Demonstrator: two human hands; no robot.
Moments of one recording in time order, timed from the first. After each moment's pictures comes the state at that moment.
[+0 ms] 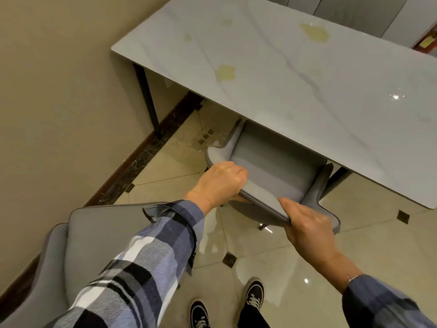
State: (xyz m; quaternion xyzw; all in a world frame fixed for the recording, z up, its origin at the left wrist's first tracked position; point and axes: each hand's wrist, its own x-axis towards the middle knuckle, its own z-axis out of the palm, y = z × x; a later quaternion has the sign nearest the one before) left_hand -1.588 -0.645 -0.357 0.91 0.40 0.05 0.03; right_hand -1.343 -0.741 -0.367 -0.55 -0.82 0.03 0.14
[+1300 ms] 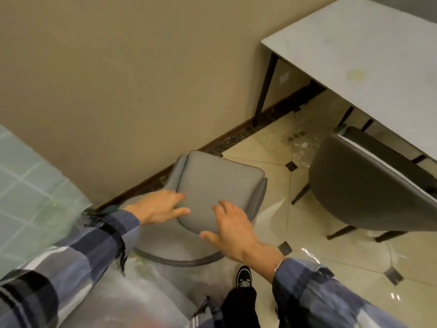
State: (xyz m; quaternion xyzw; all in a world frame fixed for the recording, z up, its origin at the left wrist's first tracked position) left_hand -1.905 -1.044 -0.271 0.59 0.71 -0.21 0.31; right_hand -1.668 -0.991 -0.292 -0.30 -0.90 0.30 -0.03
